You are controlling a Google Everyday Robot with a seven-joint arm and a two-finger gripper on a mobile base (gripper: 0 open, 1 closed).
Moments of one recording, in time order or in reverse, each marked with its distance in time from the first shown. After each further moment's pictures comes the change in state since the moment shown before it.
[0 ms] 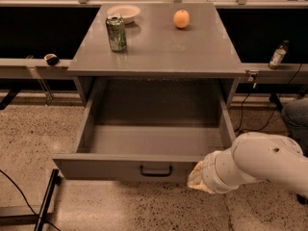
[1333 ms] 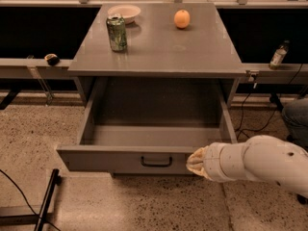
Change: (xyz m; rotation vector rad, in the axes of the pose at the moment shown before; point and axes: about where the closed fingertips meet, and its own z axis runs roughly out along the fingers) arm -0.010 -0.049 -0.011 0.224 -0.107 -0.141
